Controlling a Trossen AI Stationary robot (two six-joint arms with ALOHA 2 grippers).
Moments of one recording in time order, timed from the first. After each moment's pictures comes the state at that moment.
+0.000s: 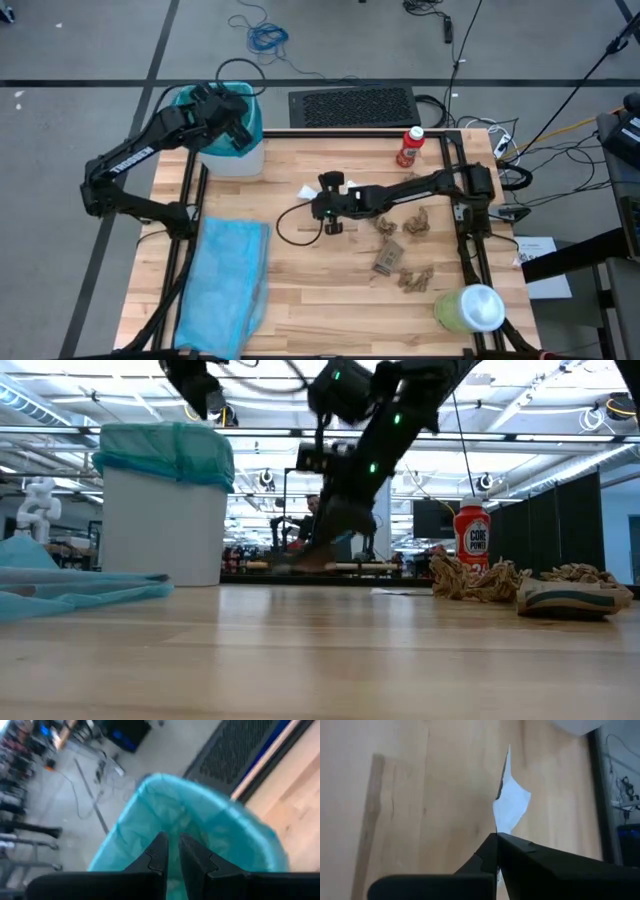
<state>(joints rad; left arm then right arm) 0.53 1.24 1.50 -1.10 -0.66 0.21 -0.02 1.92 1.27 -0.25 0.41 -0.30</state>
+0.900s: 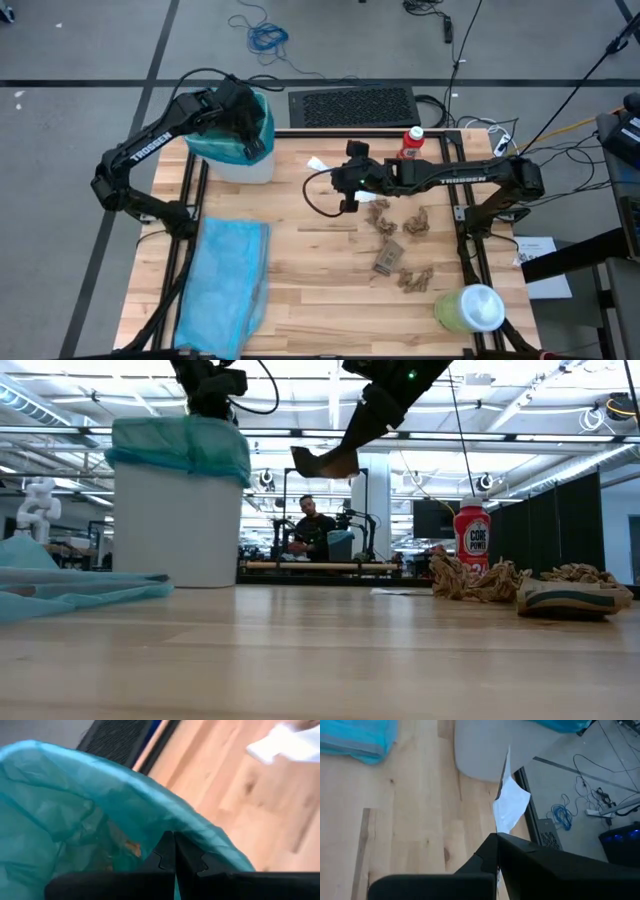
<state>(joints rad) 0.69 1.35 1.50 -1.10 0.05 0.22 -0.08 1.55 1.27 -0.40 0.39 -0.29</state>
